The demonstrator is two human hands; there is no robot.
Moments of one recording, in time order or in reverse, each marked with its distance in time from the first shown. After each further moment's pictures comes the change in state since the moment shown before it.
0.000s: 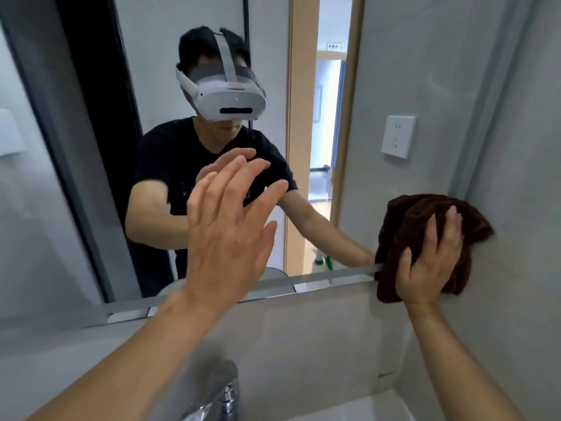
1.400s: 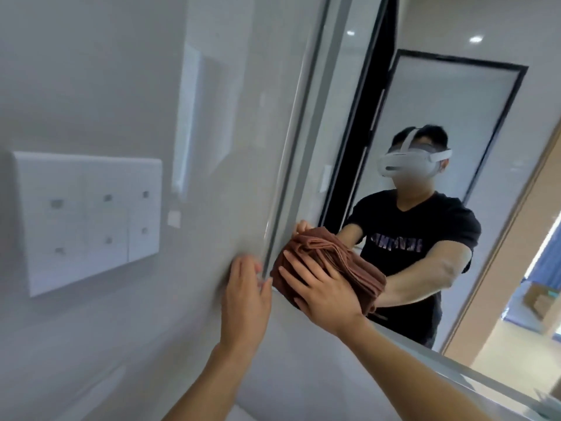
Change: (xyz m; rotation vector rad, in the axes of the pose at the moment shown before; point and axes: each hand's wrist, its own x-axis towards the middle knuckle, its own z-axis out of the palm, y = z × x) left_hand -0.185 -0.202 -0.253 0.143 0.181 -0.962; right_hand -0.068 -0.549 0.038 0.290 -0.520 -1.247
